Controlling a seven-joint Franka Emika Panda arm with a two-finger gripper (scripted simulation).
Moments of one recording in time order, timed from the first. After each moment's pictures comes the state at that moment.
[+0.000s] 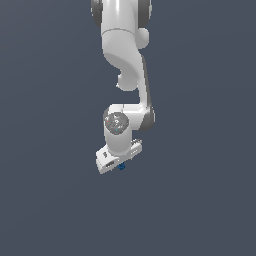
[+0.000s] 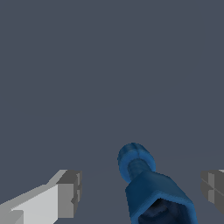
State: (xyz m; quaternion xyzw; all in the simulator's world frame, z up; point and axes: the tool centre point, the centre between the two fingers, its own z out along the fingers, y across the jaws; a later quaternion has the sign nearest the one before) arm 0.059 -0.031 0.043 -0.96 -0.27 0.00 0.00
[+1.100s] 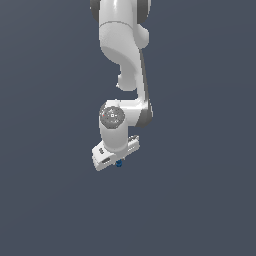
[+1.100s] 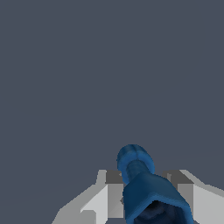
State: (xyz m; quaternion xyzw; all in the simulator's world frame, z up) arm 0.054 -0.043 0.060 -0.96 -0.27 0.00 0.00
